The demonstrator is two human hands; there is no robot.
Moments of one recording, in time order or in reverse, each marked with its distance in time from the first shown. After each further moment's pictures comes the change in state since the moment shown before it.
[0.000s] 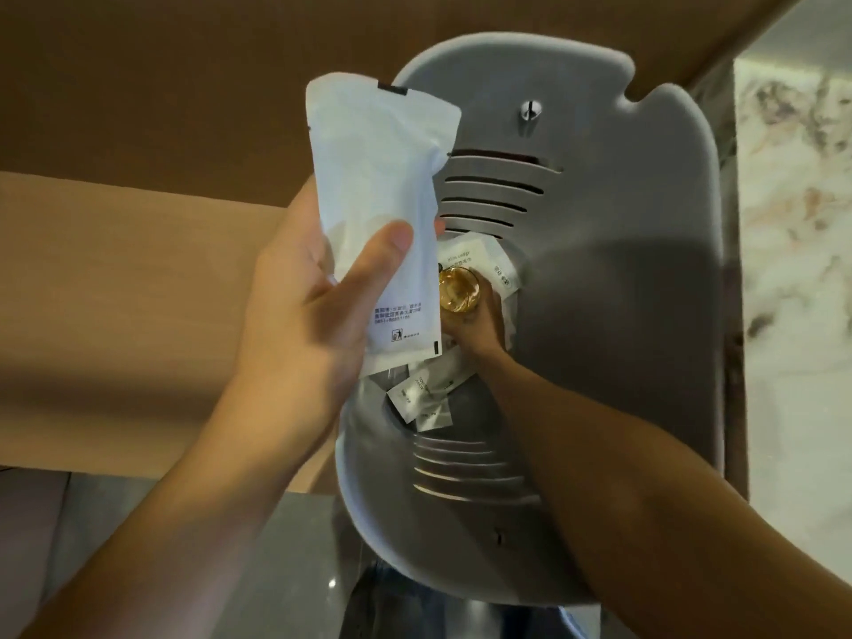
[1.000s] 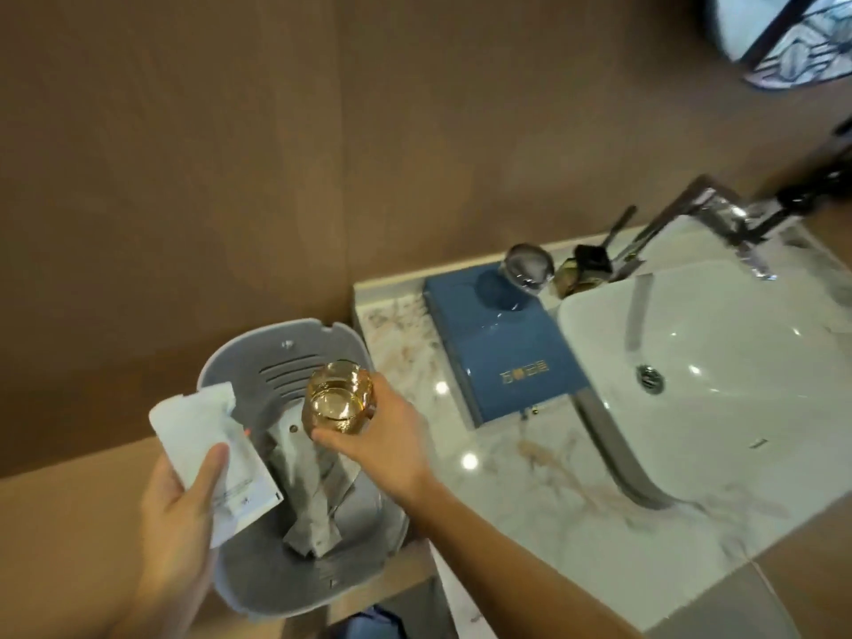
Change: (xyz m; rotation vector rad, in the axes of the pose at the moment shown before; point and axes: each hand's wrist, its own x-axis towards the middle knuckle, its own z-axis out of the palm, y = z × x) left_hand -0.040 0.066 0.034 -0.095 0.140 -0.233; right_hand -0.235 -0.173 -0.238 0.125 0.133 -0.268
